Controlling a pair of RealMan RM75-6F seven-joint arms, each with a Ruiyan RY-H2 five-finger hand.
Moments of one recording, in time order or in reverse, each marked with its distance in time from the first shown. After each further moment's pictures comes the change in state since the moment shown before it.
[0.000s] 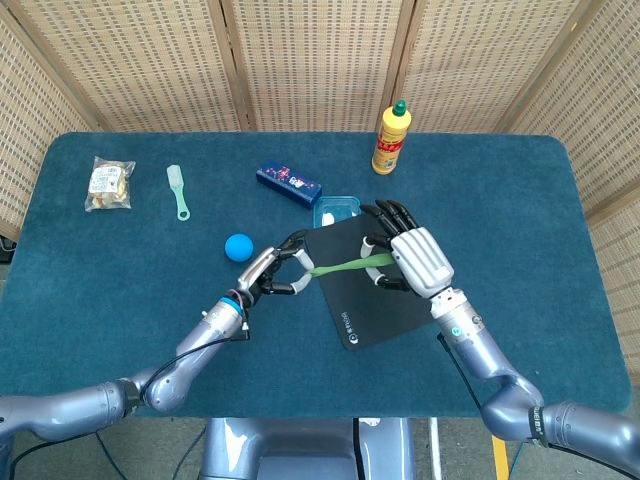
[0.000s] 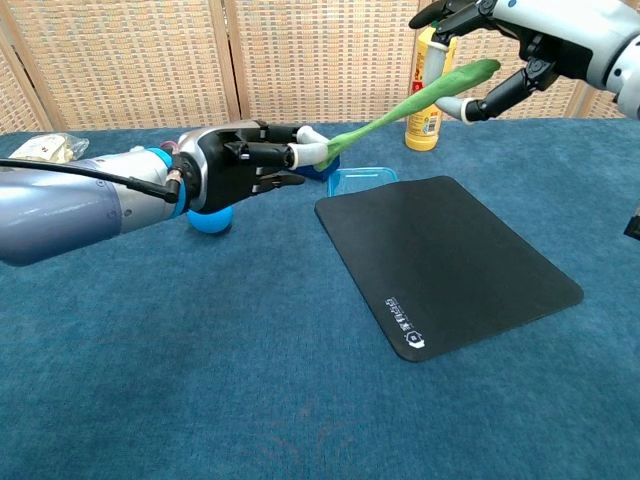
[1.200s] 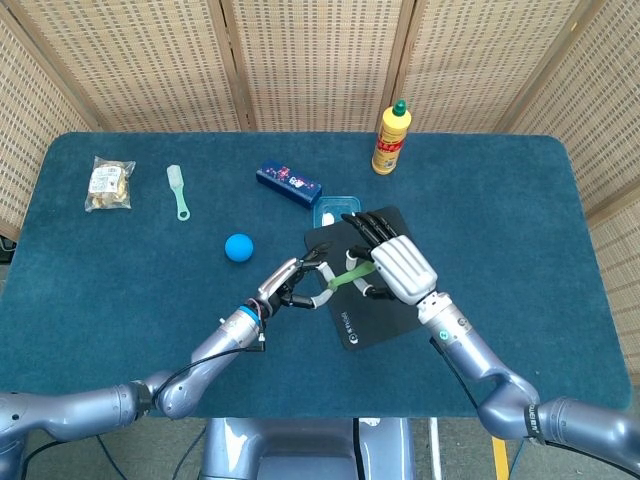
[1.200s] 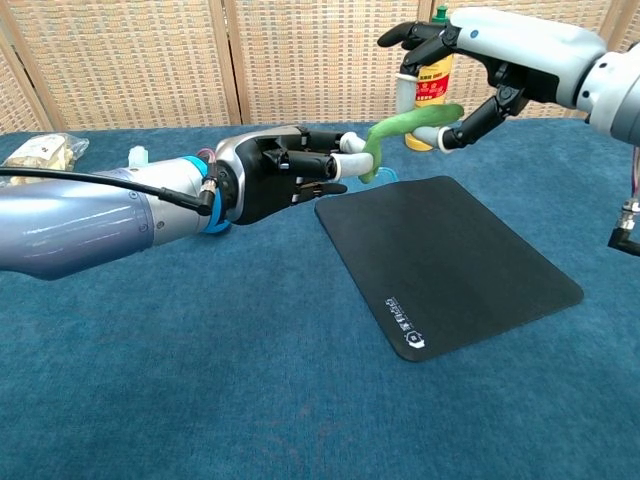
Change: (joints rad) left arm -0.033 -0.050 0.006 -0.016 0.054 -0.018 -0.038; right arm 0.036 -0.003 -0.025 -0.001 -0.043 -0.067 -0.026
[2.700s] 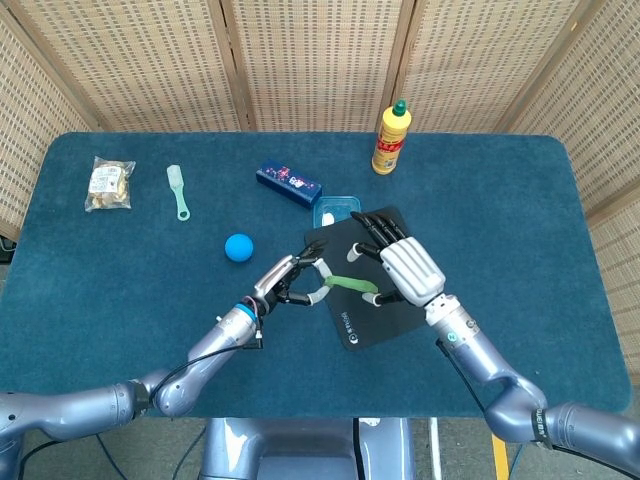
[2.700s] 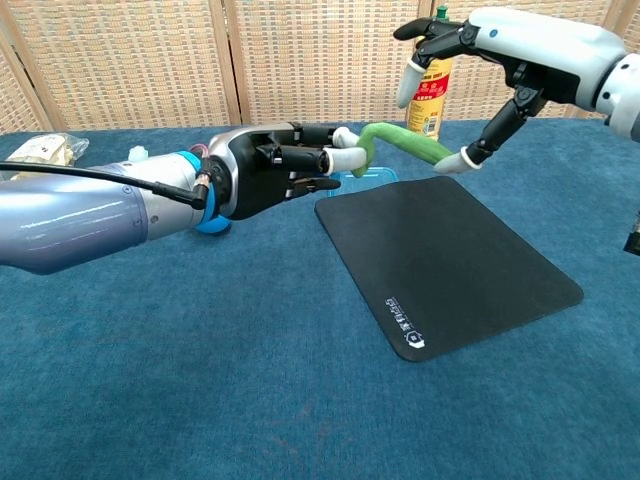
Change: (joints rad) left arm 0.002 0.011 -0.002 -0.003 -0.004 0.006 -0.003; right arm -0.035 0.014 0.011 -0.003 -0.024 -0.007 0.045
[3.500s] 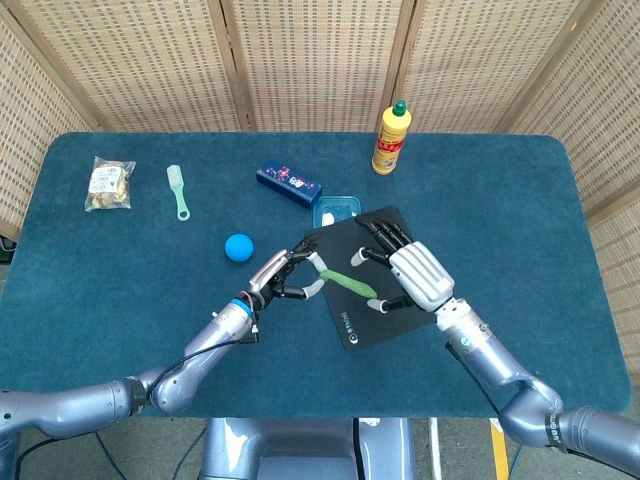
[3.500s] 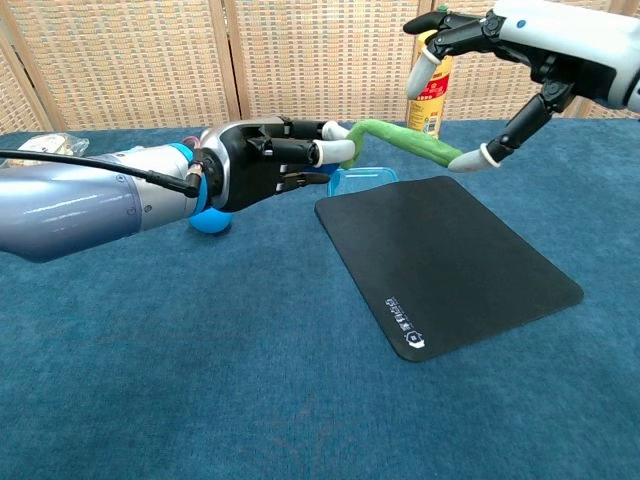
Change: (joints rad) left arm -0.002 0.019 -0.009 0.001 -0.037 0.001 0.008; right arm -0.035 0.028 -0.008 0.029 -0.108 0.024 0.149
